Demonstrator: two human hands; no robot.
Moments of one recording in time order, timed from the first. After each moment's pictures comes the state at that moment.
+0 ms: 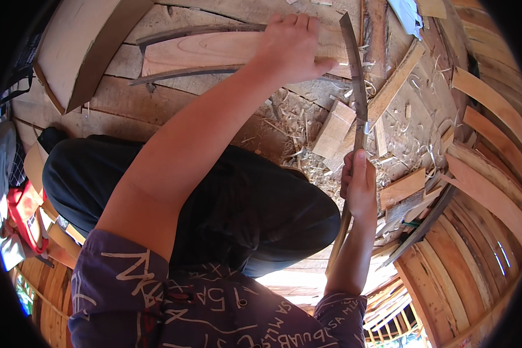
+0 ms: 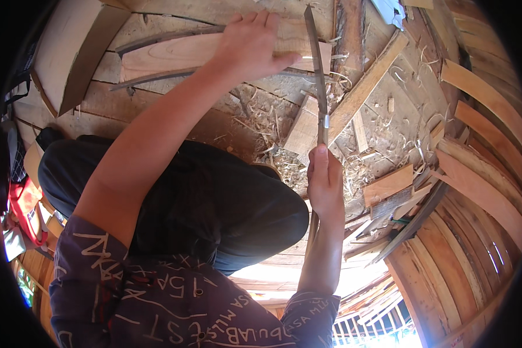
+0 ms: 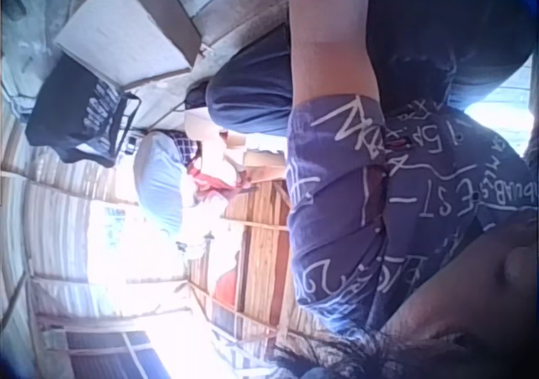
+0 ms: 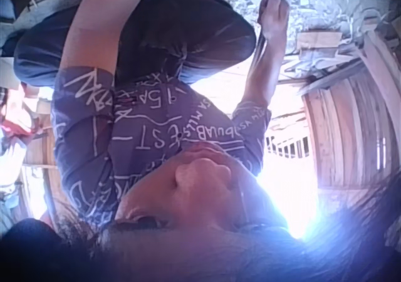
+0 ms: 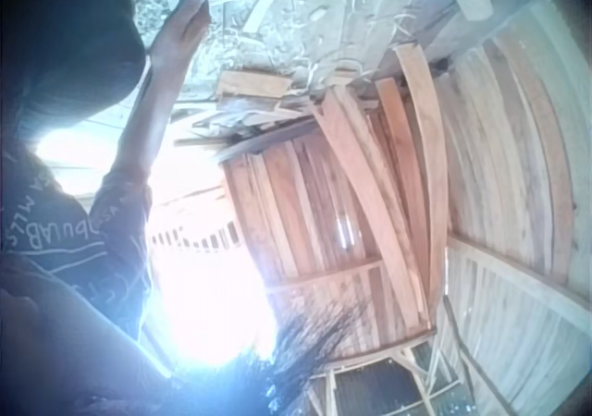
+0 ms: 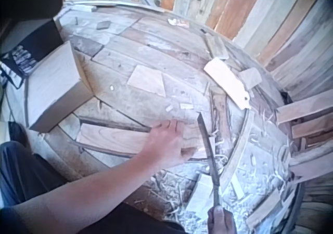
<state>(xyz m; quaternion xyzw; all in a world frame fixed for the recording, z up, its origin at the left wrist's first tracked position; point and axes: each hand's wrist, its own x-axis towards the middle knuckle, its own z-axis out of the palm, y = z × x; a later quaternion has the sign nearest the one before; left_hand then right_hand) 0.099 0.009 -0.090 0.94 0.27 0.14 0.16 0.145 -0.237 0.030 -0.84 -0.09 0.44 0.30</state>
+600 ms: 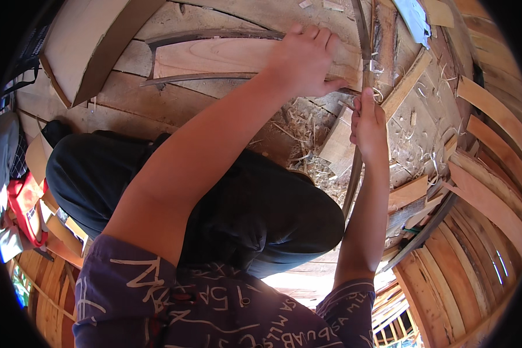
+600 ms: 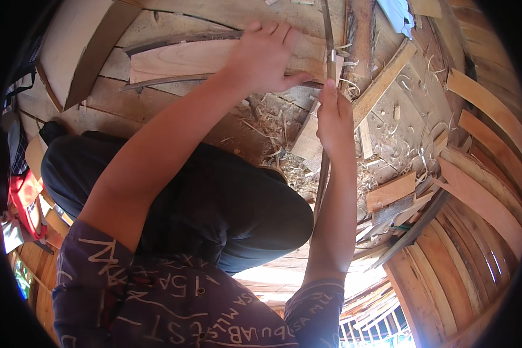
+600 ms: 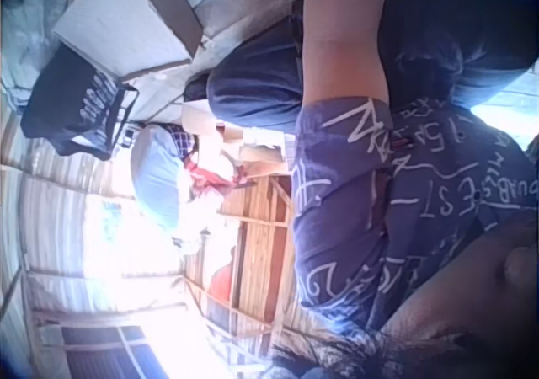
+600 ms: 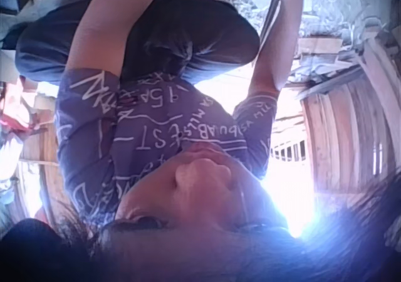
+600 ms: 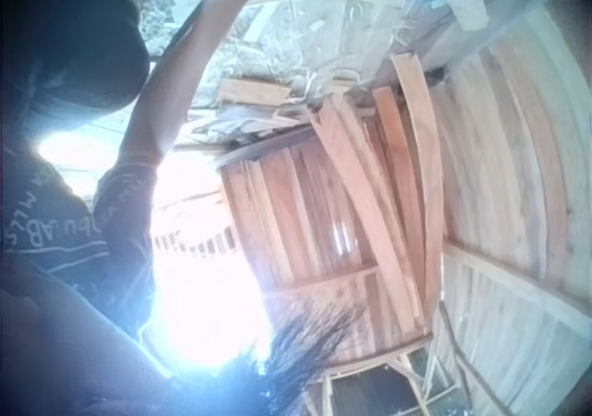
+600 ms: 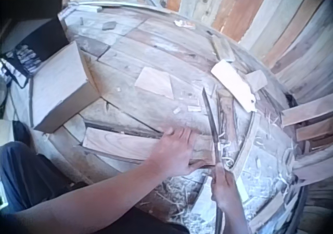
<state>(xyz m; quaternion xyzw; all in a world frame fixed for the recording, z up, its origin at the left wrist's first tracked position) 0.092 0.000 -0.091 0.95 0.21 0.19 0.14 0.187 -0.149 -0.014 -0.86 -0.08 0.41 0.30</state>
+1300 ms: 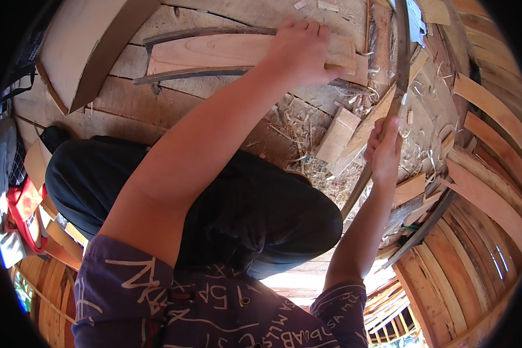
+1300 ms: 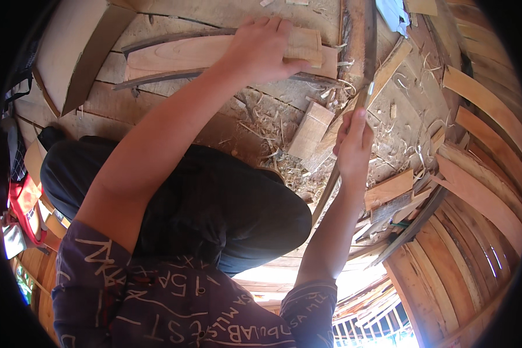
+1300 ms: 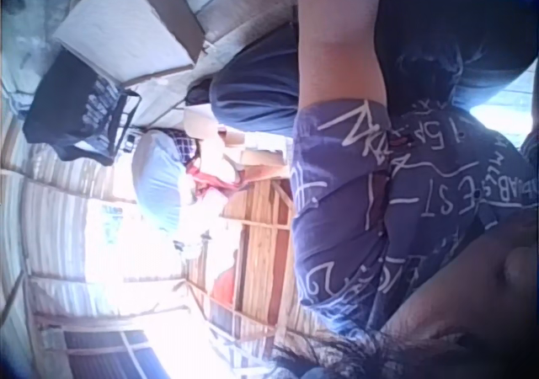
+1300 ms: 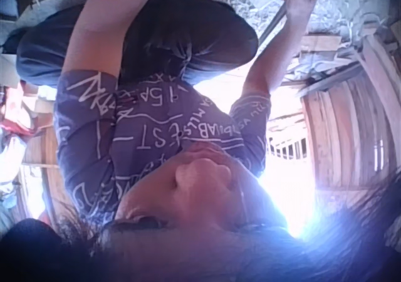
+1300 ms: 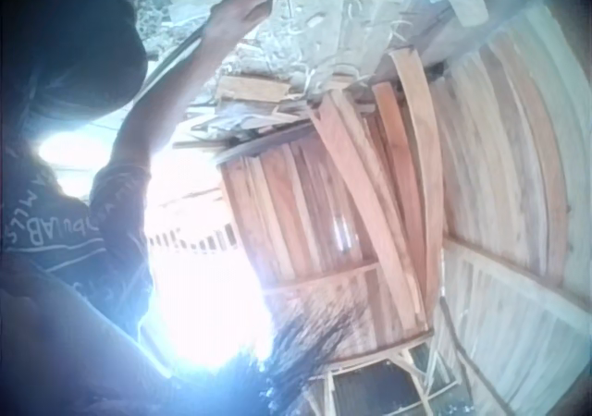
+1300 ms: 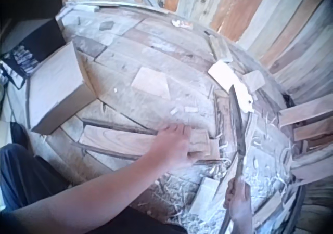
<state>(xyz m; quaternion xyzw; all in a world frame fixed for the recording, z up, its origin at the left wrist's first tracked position) 0.103 0.011 -0.087 0.94 0.26 0.12 0.18 0.197 -0.190 0.009 -0.86 -0.06 0.35 0.37</state>
